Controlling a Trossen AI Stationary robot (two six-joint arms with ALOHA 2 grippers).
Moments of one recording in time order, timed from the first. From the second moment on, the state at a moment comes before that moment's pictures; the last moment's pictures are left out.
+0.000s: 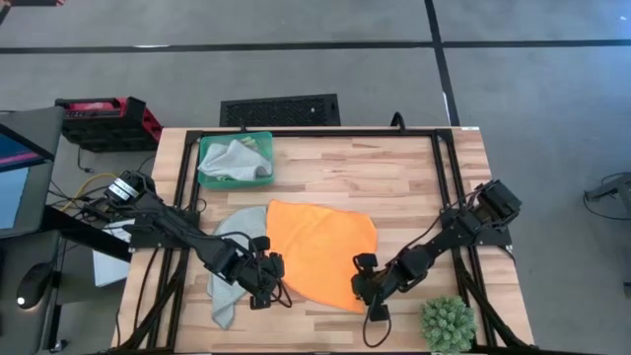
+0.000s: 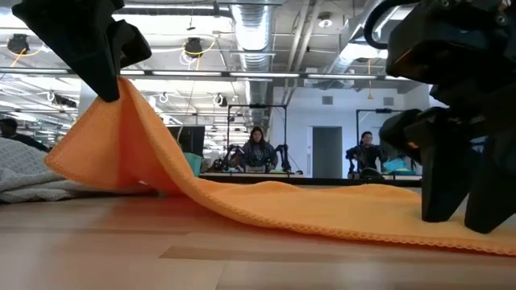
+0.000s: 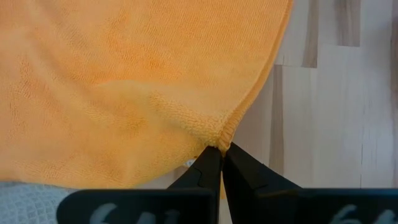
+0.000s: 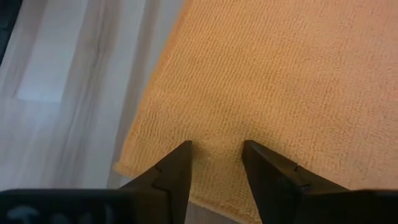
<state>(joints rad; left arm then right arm) -0.56 1.61 1.11 -0.66 -0.25 -0.61 0.61 1.84 0.86 -0.09 0.12 0.43</state>
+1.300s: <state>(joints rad) -0.54 1.61 1.11 -0.70 -0.48 -0.72 0.67 1.56 0.93 -0.50 0.46 0.75</state>
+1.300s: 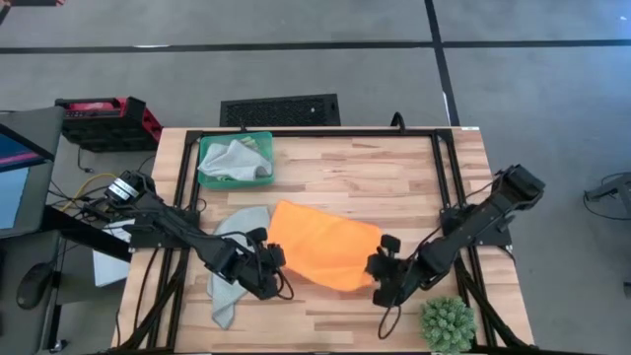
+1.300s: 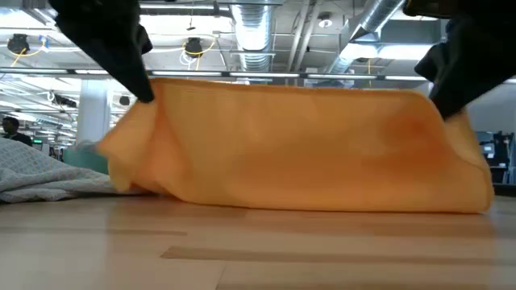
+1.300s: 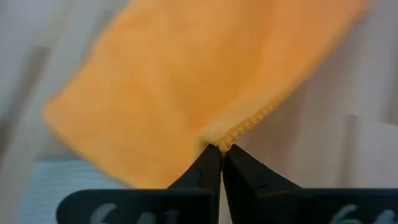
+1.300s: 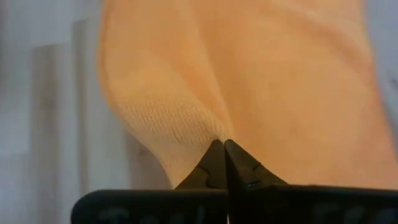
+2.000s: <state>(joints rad) -0.32 1.69 1.11 -0.79 -0.59 -0.60 0.57 1.56 0.93 -0.74 0.56 0.89</state>
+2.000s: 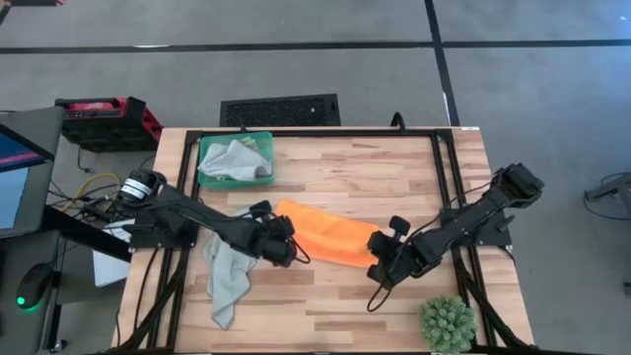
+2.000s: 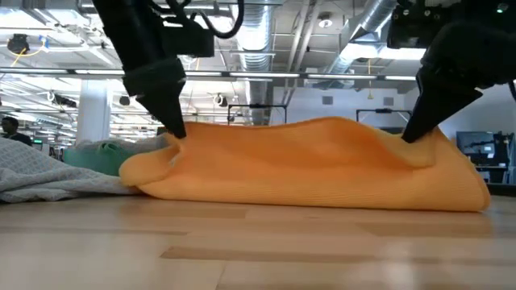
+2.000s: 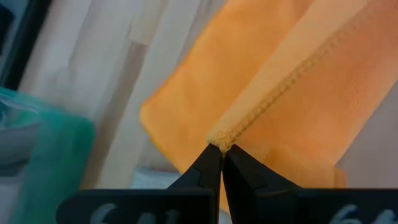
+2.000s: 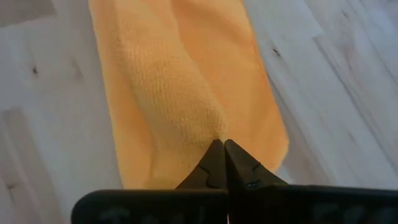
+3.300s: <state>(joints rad) 0.13 1.68 1.64 -0.71 -0.82 0.15 0.01 1.39 1.25 -1.56 1.05 0.74</state>
